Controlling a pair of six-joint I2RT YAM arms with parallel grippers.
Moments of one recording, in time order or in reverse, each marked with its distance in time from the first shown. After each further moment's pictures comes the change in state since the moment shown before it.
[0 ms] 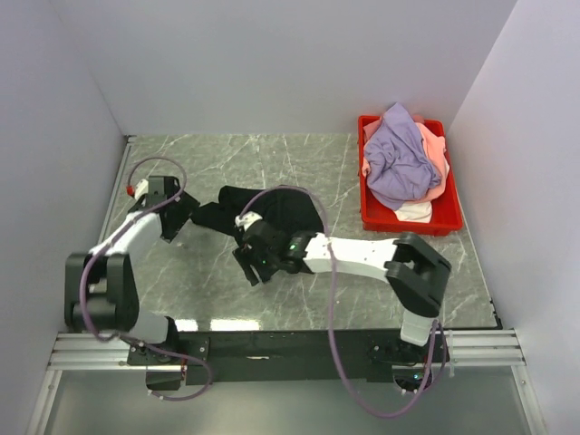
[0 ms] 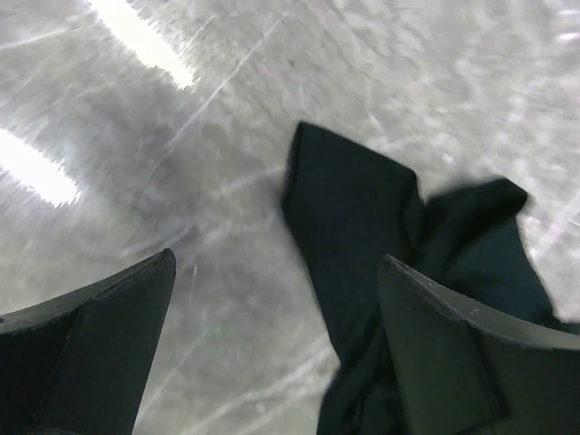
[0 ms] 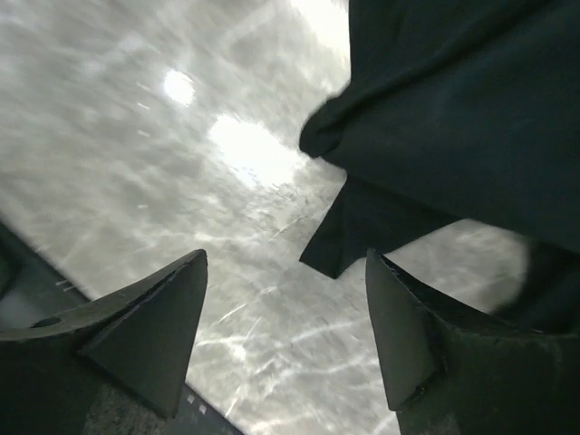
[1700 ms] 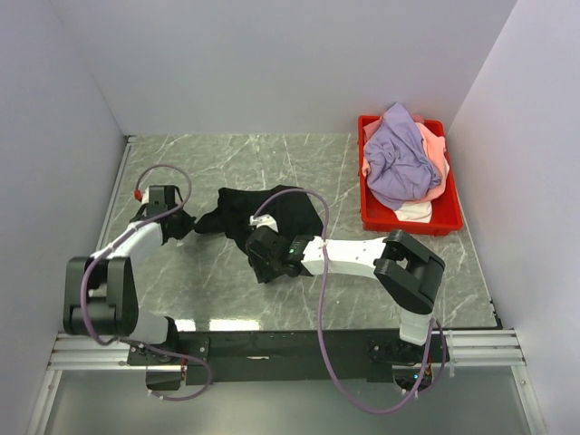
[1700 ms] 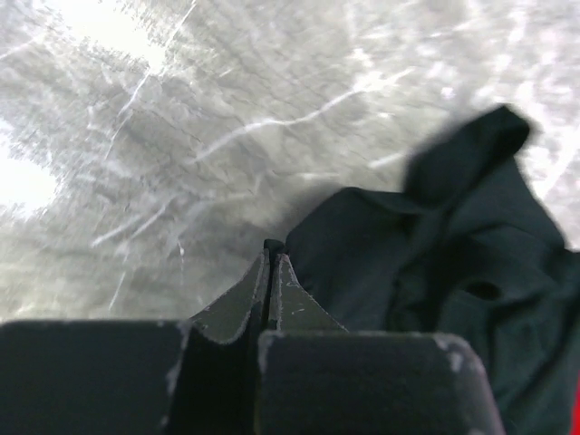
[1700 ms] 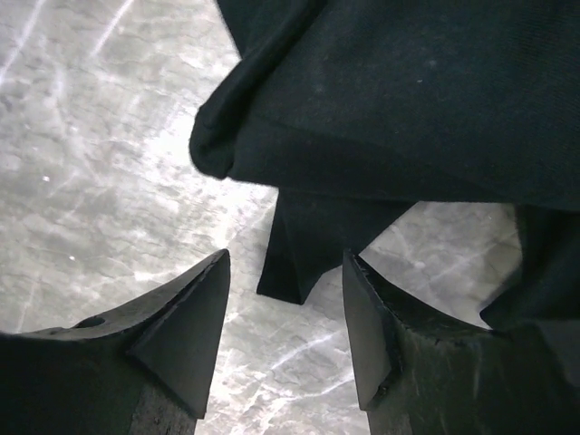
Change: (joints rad) left arm 0.003 0.027 -0.085 0.118 0.132 0.085; right arm -0.001 0.071 -0.057 0.021 0.128 0.209
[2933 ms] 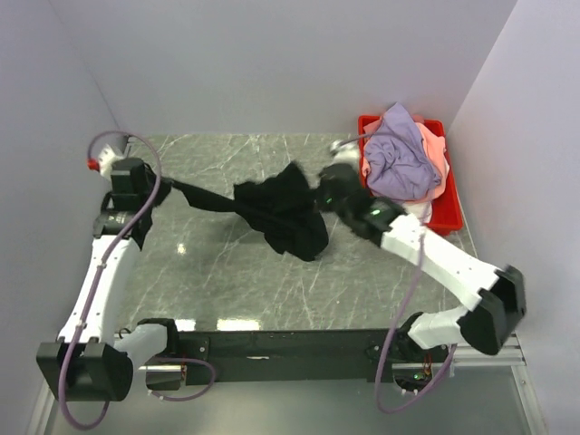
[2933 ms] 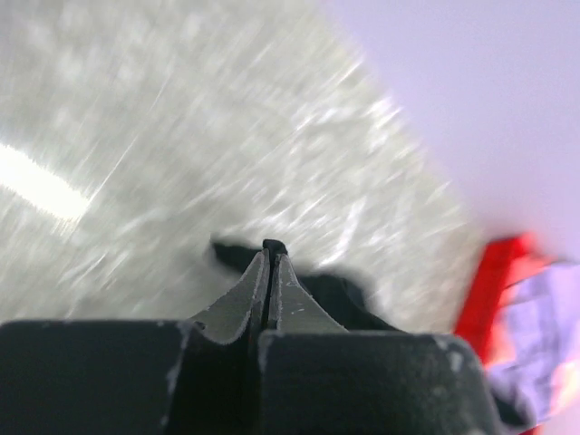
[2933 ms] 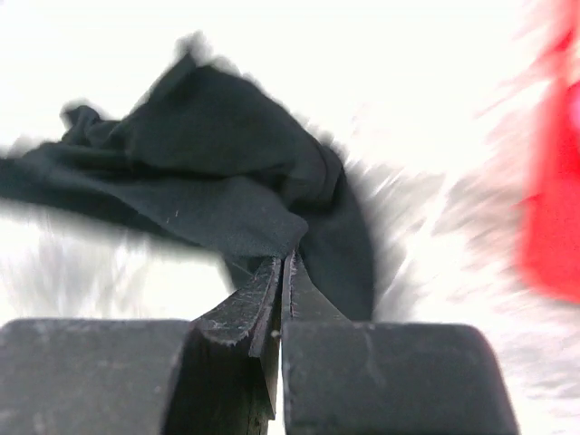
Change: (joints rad) left arm -0.003 -0.369 0.215 -0.185 -0.125 -0.023; right arm -0.296 -0.455 0.008 -0.079 0.186 -0.091
